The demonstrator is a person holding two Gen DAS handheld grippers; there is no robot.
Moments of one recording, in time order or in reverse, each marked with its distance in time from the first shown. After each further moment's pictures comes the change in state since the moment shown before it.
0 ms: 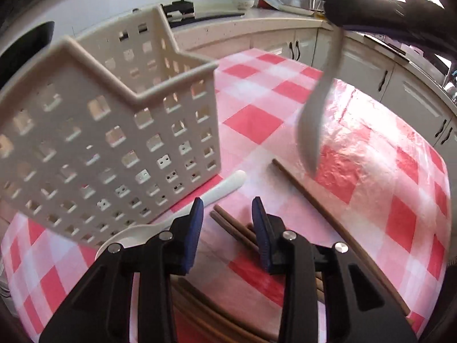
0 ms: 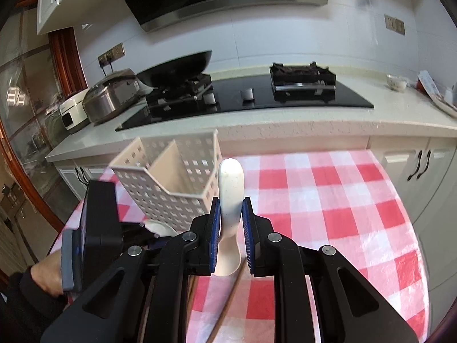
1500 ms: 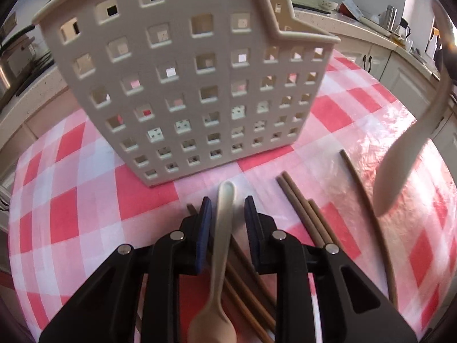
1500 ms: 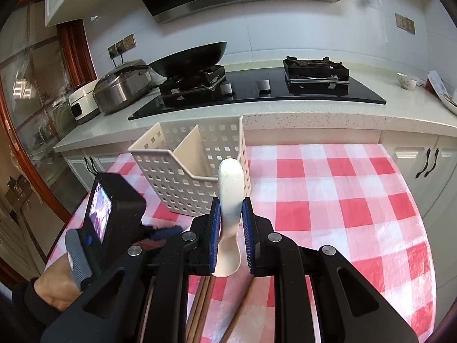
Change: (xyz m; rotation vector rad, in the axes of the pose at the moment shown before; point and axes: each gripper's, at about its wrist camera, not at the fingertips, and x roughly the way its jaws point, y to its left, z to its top) left arm 0.000 0.032 -0.023 -0.316 0.090 0.199; right arm -0.005 0.027 -0.012 -0.029 0.024 0.035
